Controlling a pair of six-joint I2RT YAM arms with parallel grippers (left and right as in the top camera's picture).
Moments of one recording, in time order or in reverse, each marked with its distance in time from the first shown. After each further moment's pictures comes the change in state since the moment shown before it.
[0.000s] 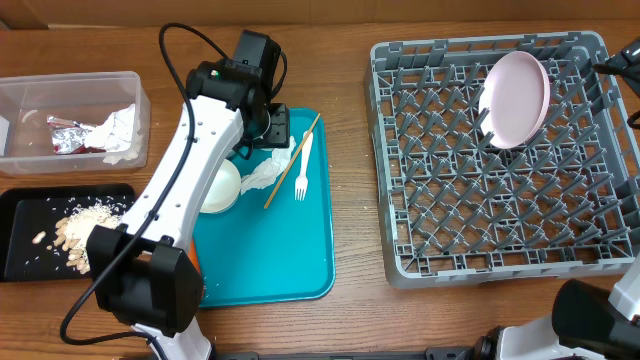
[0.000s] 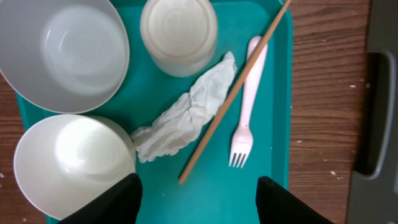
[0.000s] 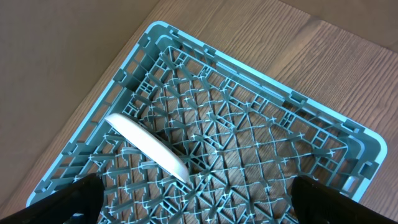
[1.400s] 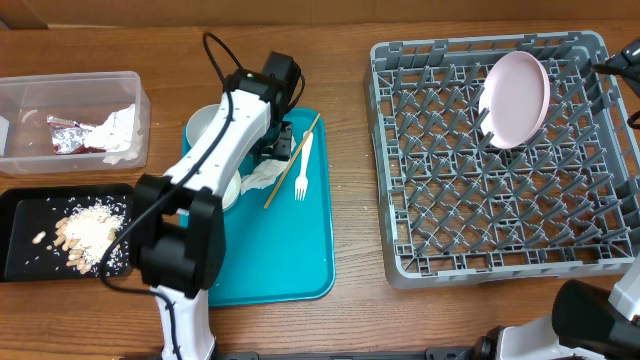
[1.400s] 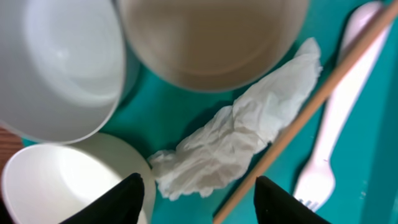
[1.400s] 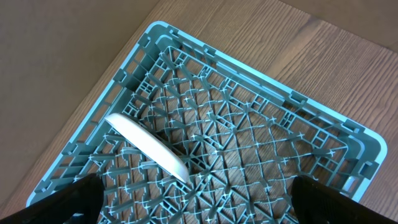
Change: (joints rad) left arm -0.028 0.185 -0.010 0.029 -0.158 0.021; right arm 0.000 0.000 0.000 0.000 0.000 0.000
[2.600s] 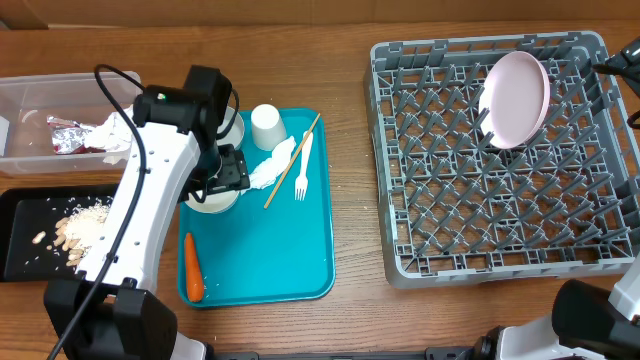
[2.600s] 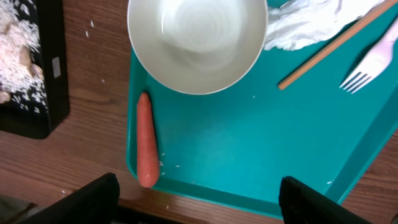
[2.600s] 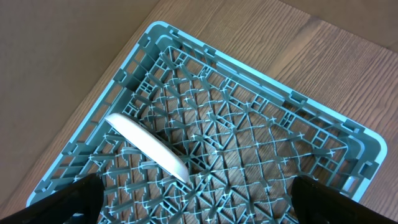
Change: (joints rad) left arm 0.158 -0.378 -0.182 -0.310 0.090 -0.148; right arm 0.000 0.000 0.000 0.000 0.000 0.000
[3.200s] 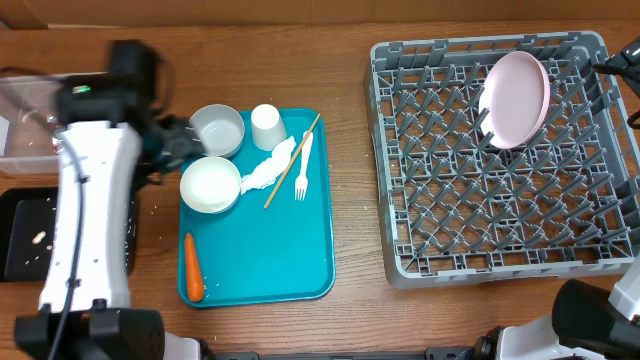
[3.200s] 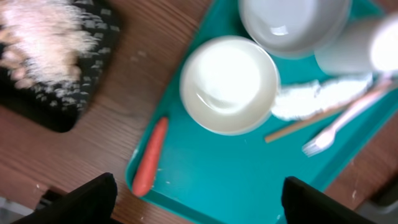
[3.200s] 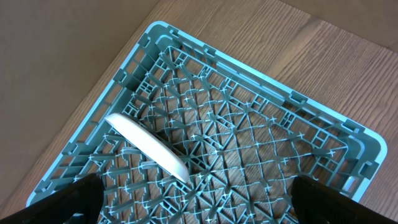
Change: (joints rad) left arm 0.238 -0.032 0.190 -0.052 0.047 -0.094; right arm 0.000 0.000 0.000 0.000 0.000 0.000
